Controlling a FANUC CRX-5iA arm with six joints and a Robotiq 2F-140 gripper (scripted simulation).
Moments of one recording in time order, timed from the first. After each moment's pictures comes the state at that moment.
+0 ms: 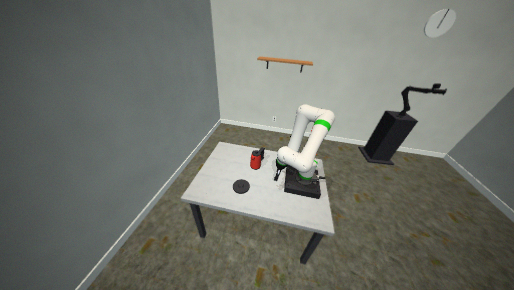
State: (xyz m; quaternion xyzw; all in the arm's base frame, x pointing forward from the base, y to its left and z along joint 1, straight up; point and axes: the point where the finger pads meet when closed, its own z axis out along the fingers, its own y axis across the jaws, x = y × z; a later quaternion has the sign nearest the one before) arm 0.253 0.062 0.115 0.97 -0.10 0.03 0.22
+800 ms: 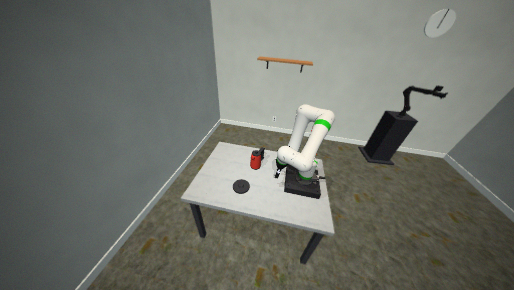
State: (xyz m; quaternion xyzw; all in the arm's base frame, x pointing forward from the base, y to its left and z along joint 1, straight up) arm 0.253 0.062 0.120 0.97 -0.10 0.03 0.22
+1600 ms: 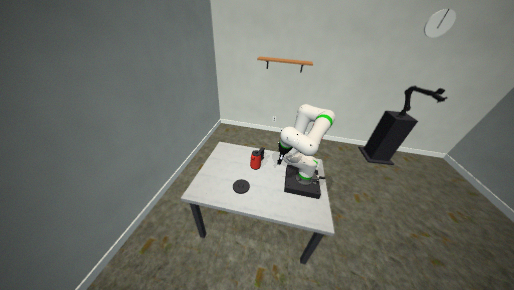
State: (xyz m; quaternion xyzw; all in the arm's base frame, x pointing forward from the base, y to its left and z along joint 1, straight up) arm 0.253 0.062 0.265 0.97 -0.10 0.03 0.22
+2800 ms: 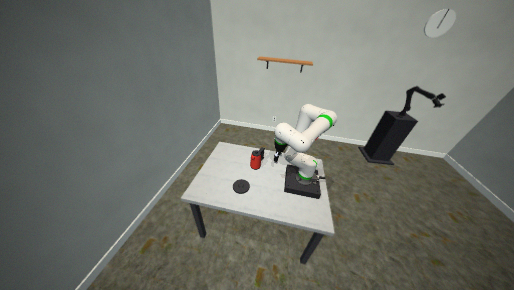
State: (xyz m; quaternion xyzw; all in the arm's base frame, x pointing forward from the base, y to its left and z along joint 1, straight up) arm 0.271 0.055 0.269 0.96 -0.20 0.02 0.19
